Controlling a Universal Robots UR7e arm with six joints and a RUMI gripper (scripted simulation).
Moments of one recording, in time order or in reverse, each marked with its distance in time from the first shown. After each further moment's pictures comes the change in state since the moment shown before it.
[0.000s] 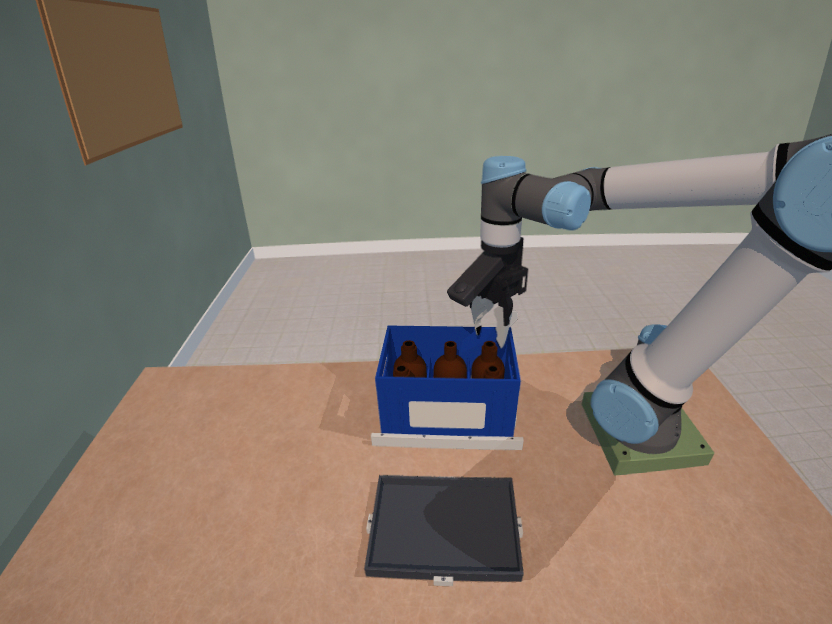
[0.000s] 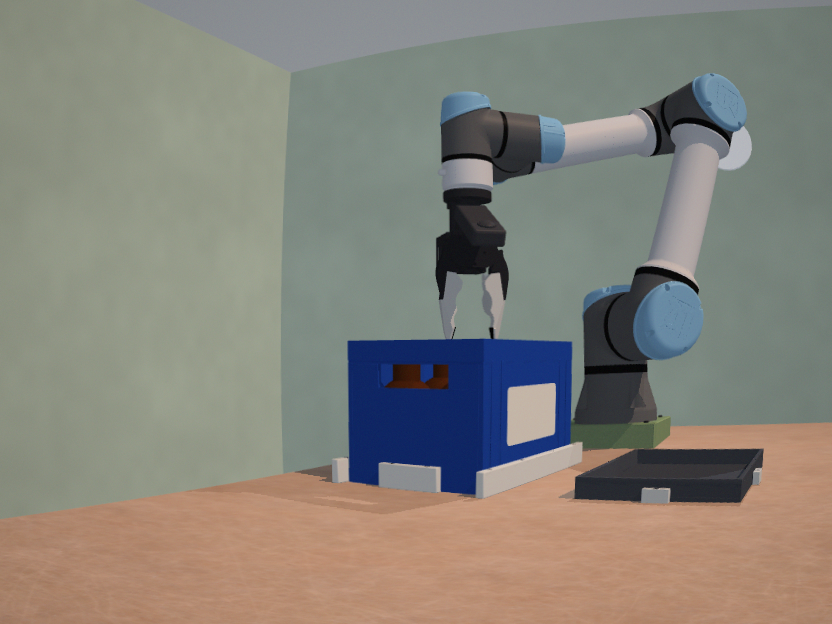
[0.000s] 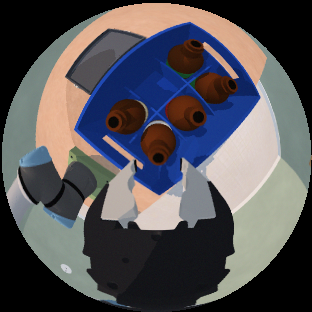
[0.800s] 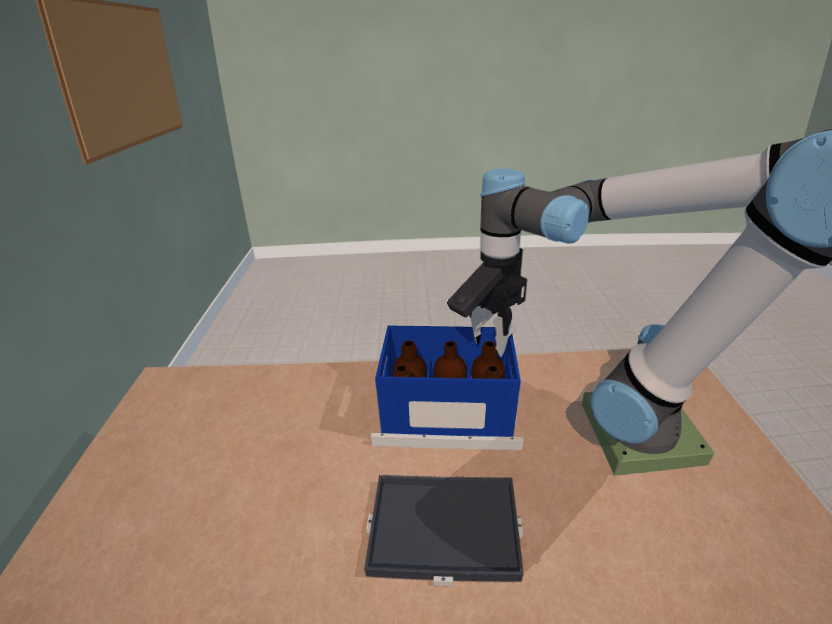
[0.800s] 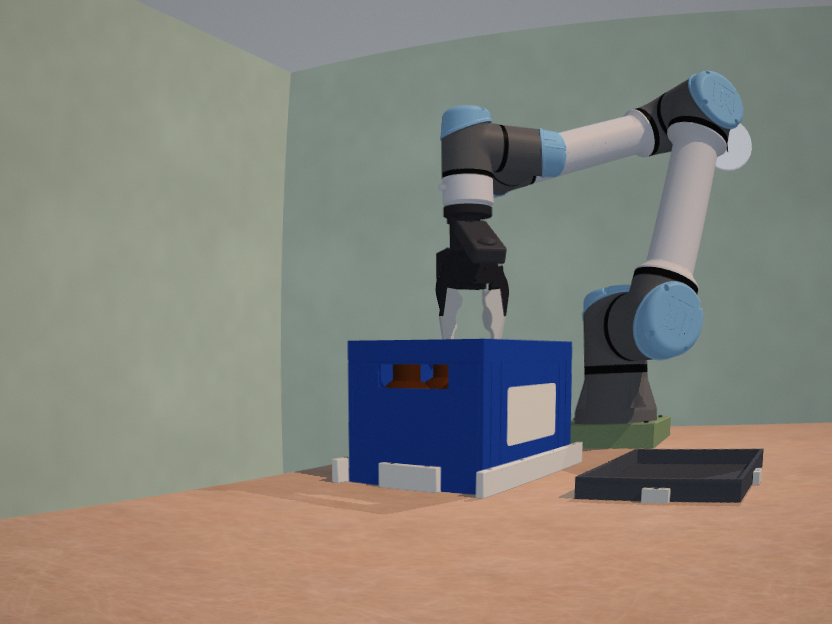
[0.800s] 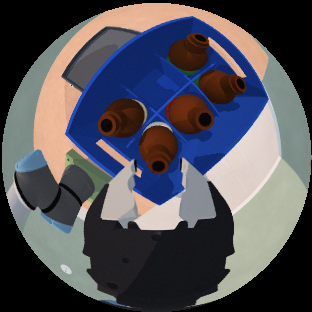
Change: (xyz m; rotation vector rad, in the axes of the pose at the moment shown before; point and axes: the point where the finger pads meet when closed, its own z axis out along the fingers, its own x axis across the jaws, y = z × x) arm 0.000 0.000 0.023 0.000 0.000 0.000
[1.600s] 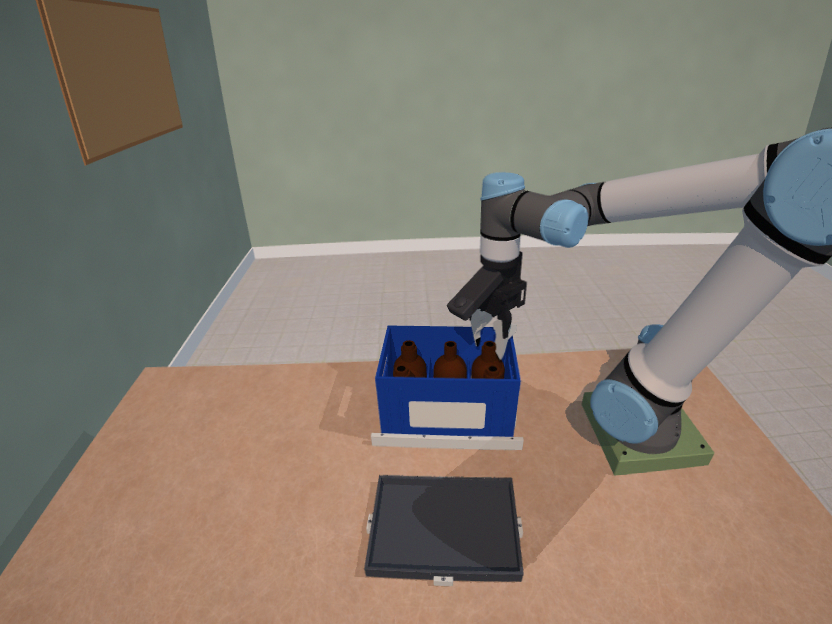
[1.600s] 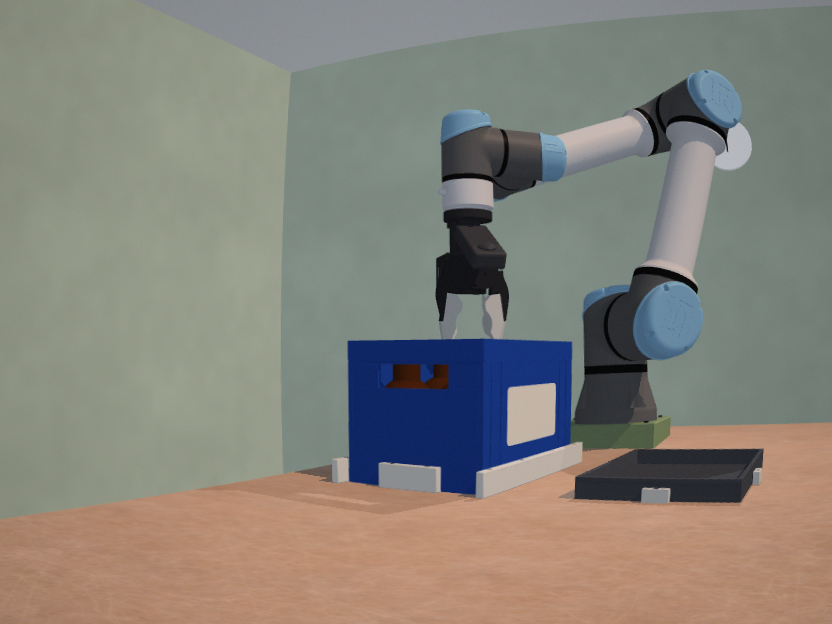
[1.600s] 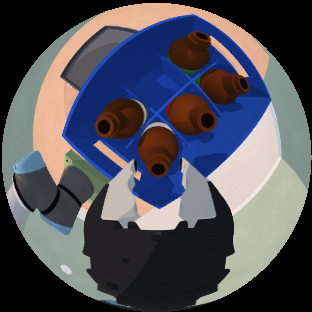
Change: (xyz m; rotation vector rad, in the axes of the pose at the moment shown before) arm 0.000 0.000 0.007 0.000 0.000 0.000
